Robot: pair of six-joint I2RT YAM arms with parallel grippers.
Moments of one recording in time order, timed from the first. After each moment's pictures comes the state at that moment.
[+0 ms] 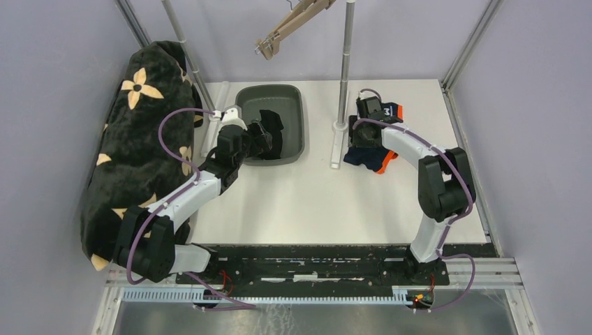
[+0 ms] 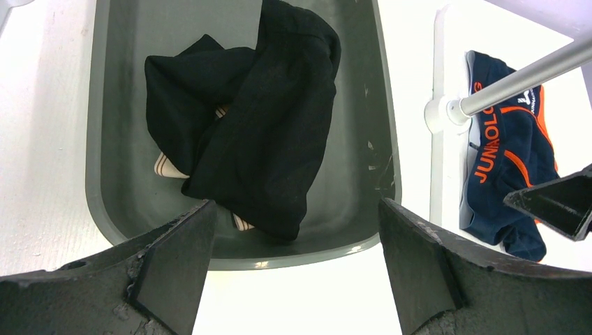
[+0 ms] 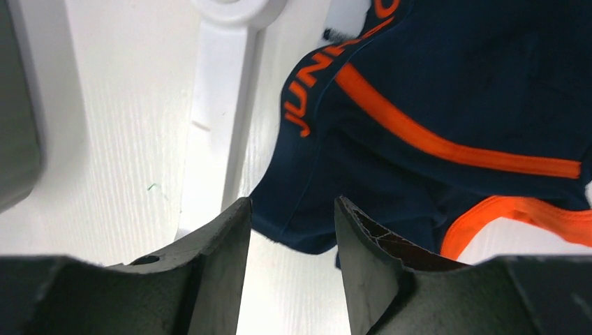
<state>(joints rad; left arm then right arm) -0.38 1.32 0.78 0.15 -0.18 -0.51 0.31 1.84 1.33 -0.42 0.10 0.30</state>
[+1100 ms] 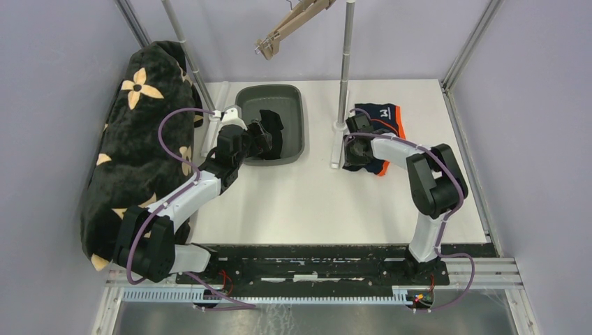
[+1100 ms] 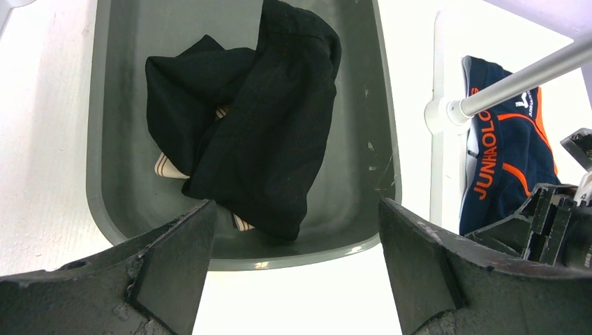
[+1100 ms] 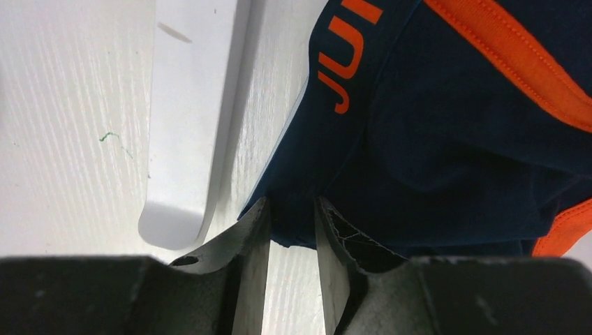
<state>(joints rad) -0.38 1.32 0.78 0.15 -0.18 -0.51 0.39 1.89 1.21 -0.39 0.08 0.31</state>
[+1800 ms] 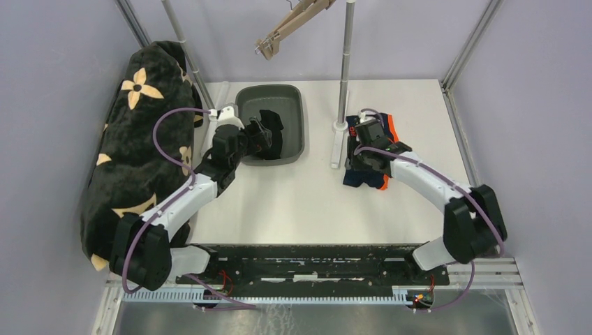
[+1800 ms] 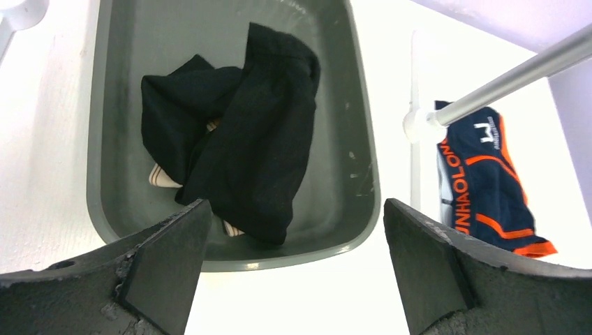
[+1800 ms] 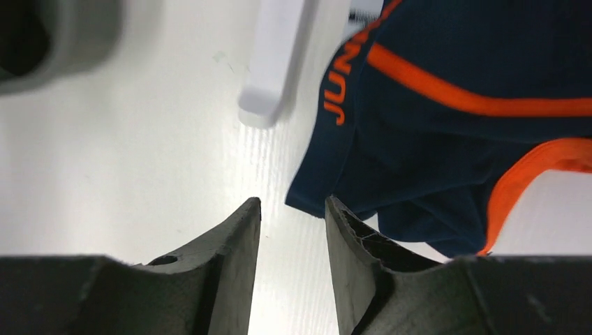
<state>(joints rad) -0.38 1.28 0.78 0.15 -0.18 -0.51 0.45 1.54 1.01 -0.43 0.06 0.43</state>
